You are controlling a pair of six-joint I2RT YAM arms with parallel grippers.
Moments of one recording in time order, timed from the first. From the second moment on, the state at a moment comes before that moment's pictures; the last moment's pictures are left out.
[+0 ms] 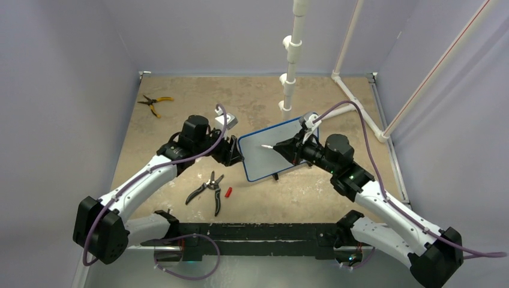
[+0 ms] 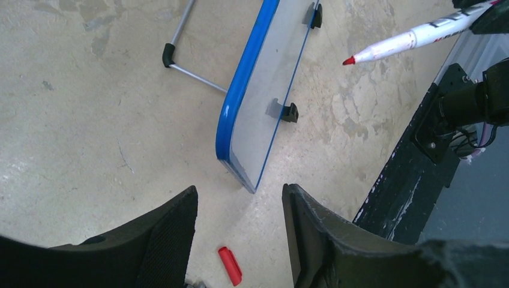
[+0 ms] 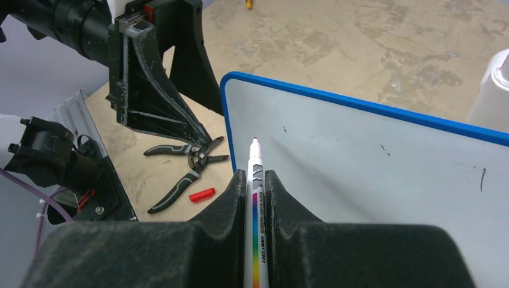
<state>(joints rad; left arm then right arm) -0.51 1.15 0.82 -0.27 0.48 -0.11 0.63 0.86 0.64 0.09 -0.28 0.25</state>
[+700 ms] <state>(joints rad) -0.51 1.22 0.85 -0.23 0.49 -0.09 0.66 1.02 0.65 0.22 -0.36 0.24</state>
